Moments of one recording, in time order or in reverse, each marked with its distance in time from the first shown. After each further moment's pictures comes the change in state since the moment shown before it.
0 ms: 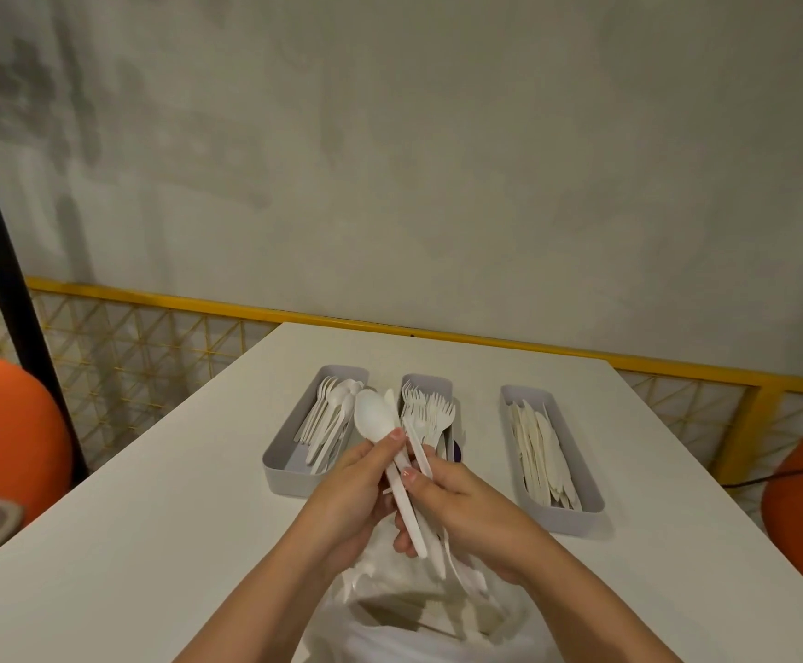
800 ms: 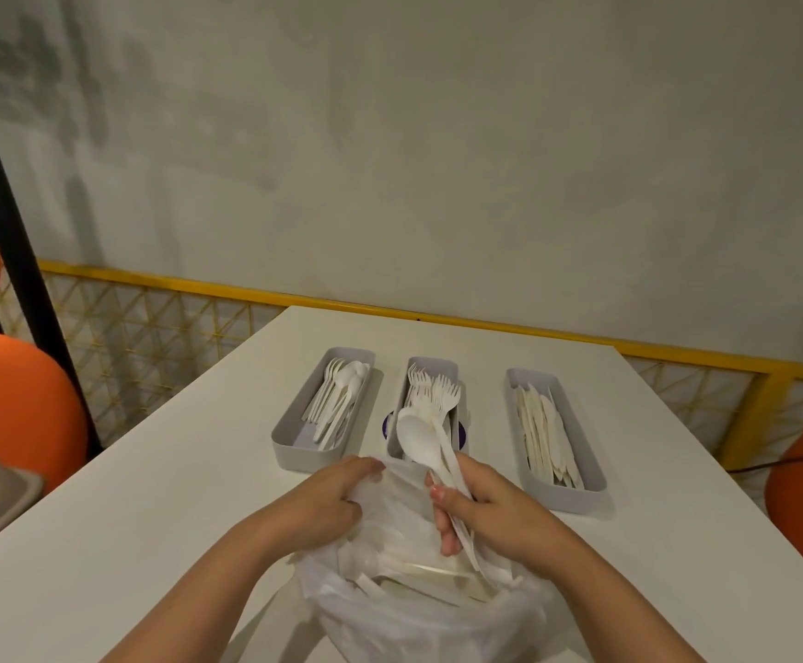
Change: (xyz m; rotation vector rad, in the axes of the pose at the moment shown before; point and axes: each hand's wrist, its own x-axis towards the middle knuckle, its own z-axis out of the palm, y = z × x) left_hand -0.001 -0.014 -0.054 1.215 -0.200 0.032; right_hand -0.015 0.026 -0.014 -0.104 -0.030 0.002
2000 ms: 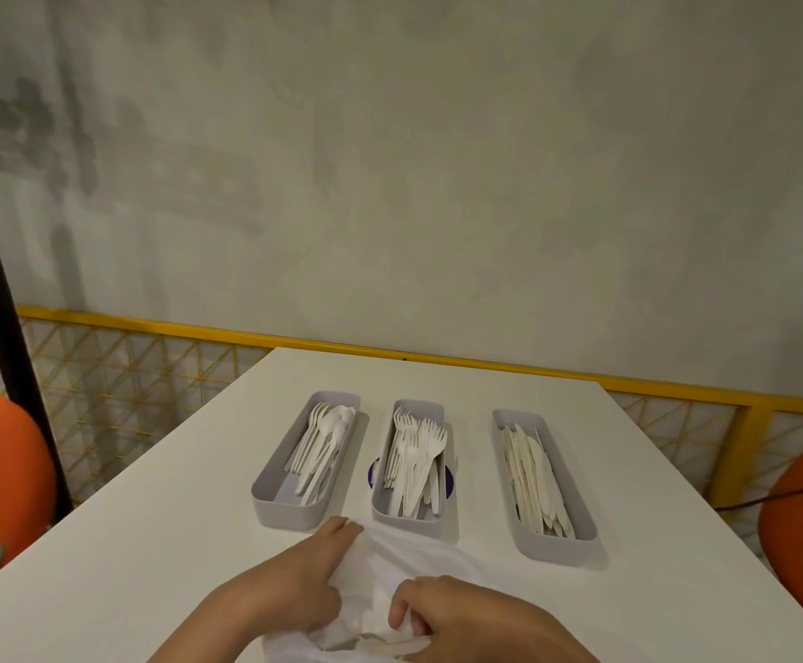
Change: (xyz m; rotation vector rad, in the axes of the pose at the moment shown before) left_hand -0.006 0.008 -0.002 0.156 -0.137 -0.041; right_hand 0.005 0.014 0.018 -0.643 -0.274 0.048
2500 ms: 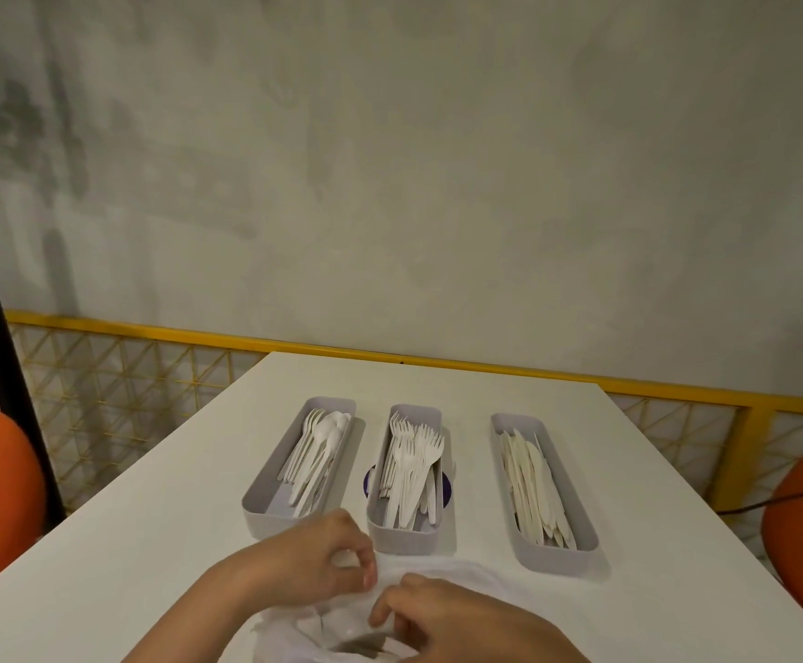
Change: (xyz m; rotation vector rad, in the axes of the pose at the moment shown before) left_hand 0.017 0.004 -0.020 -0.013 -0.031 0.119; right_hand -0.002 -0.009 -0.012 0.005 0.032 -0.078
